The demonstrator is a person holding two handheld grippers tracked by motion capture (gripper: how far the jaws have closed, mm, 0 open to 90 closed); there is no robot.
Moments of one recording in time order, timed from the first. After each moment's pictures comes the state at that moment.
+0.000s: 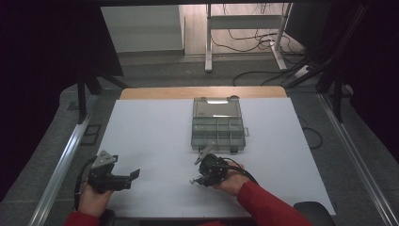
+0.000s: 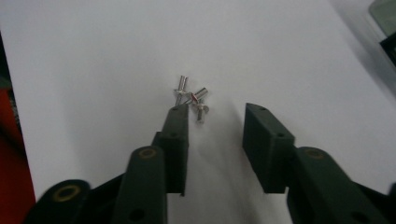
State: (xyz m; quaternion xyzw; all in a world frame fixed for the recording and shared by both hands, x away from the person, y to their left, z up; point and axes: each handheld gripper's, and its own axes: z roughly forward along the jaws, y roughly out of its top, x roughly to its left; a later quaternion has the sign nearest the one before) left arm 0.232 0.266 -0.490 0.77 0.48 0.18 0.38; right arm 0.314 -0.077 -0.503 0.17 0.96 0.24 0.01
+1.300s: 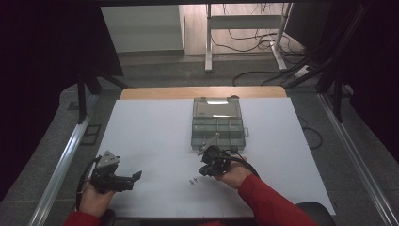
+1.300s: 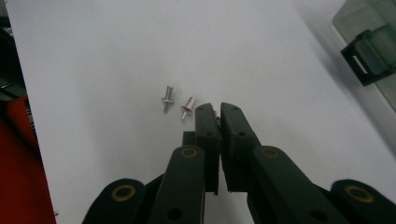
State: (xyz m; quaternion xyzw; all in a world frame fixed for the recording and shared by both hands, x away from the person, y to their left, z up) left arm 0.234 0.260 -0.492 0.79 0.48 0.17 0.35; right arm 0.331 -0.084 -0.485 0.19 0.95 0.24 -0.01
